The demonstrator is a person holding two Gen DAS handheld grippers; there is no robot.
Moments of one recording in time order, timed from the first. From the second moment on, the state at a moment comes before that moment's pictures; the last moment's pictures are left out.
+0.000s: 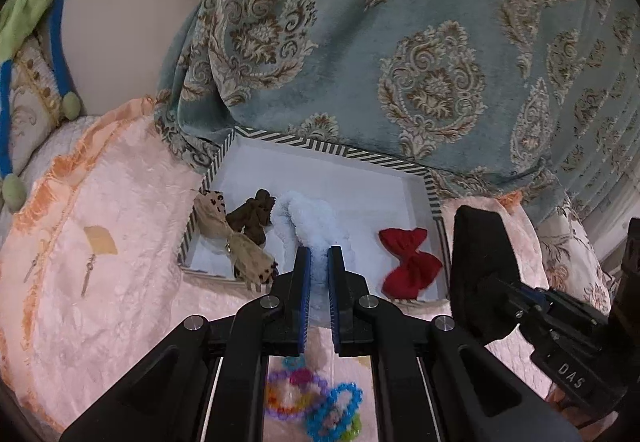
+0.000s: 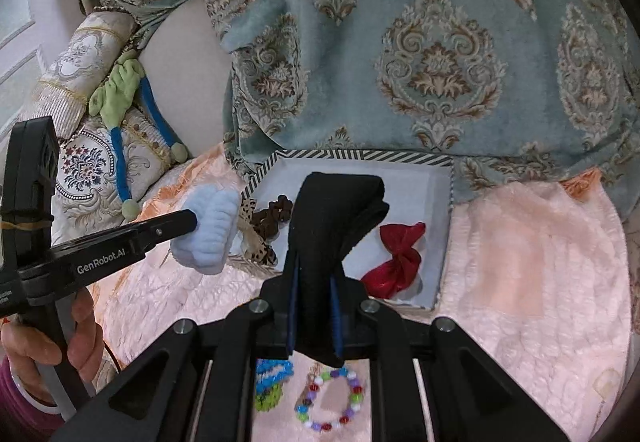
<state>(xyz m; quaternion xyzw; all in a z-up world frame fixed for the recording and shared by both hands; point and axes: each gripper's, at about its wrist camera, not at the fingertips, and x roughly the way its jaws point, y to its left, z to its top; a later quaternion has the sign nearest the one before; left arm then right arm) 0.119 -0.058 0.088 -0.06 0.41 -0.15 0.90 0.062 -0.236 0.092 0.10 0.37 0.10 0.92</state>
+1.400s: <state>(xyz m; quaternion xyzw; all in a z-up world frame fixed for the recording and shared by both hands) 0.179 -0.070 -0.004 -0.07 0.48 -0.12 0.87 0.149 -0.253 -0.006 0.13 0.45 0.08 0.88</state>
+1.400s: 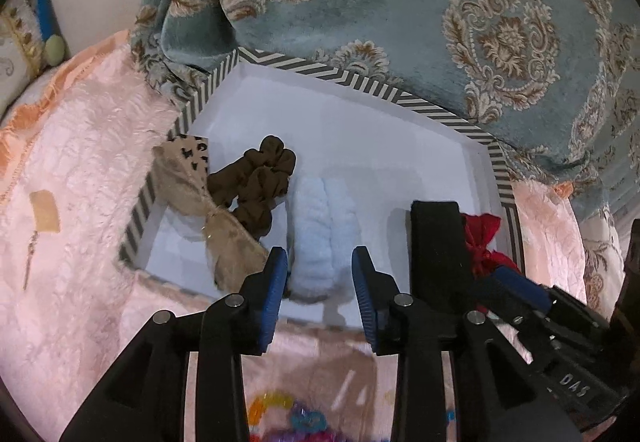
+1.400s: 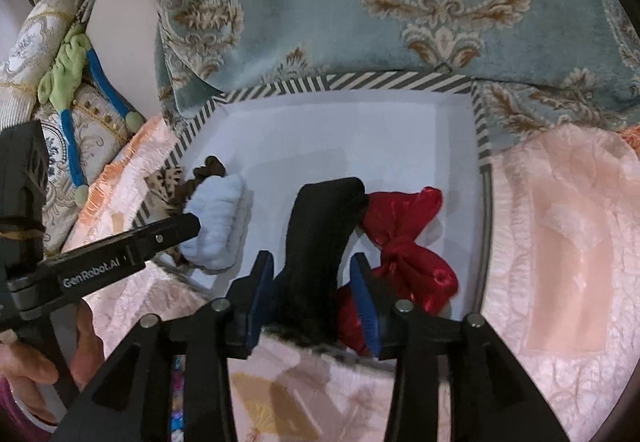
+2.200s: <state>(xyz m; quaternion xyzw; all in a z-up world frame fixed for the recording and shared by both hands) 0.030 -0.059 0.062 -0.01 0.41 -0.11 0.91 0.009 -0.216 0.059 0.14 0.41 0.08 0.90</state>
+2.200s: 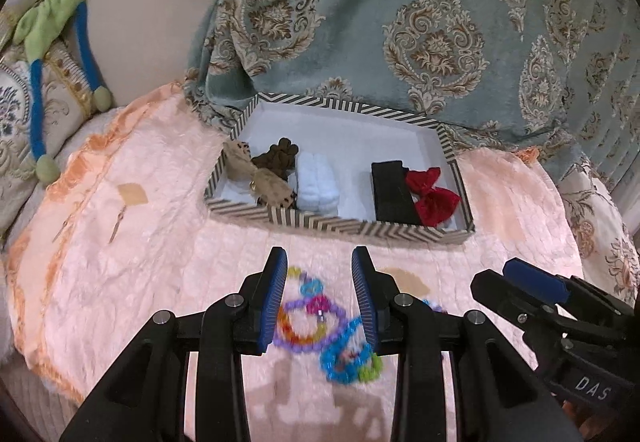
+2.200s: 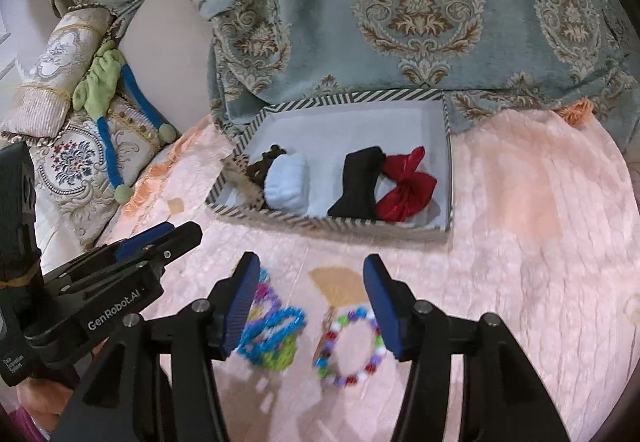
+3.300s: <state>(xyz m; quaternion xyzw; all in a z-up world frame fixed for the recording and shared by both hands) -0.041 -0.041 0.079 0.00 0.38 -0.08 0.92 -0.069 -0.188 0.082 0.12 0.39 0.08 0.91</state>
